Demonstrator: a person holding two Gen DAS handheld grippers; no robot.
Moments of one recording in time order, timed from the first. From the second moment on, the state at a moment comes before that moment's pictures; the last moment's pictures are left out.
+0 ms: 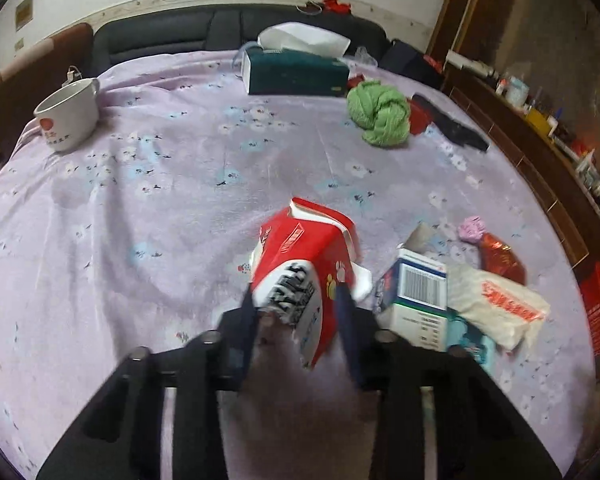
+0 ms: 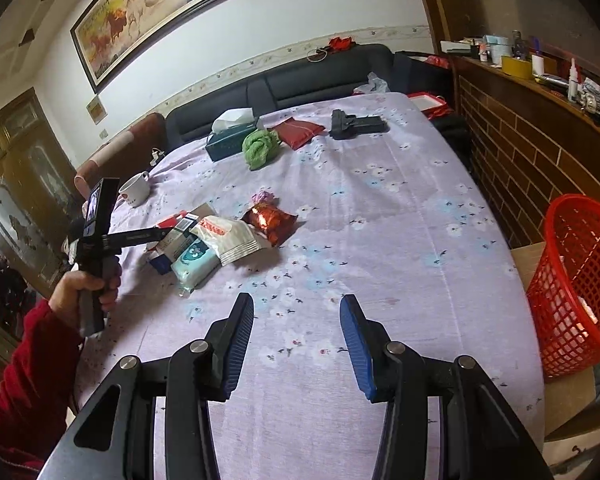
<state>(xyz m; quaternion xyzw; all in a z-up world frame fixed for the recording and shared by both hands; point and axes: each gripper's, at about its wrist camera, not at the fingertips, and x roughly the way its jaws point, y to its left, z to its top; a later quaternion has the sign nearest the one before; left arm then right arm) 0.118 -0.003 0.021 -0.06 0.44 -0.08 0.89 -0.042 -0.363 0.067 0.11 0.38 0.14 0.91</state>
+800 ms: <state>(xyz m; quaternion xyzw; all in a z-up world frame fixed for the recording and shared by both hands) -0.006 0.013 0.046 -0.10 0.38 -0.11 0.91 0.099 -0.252 0.037 0.07 0.44 0.23 0.87</state>
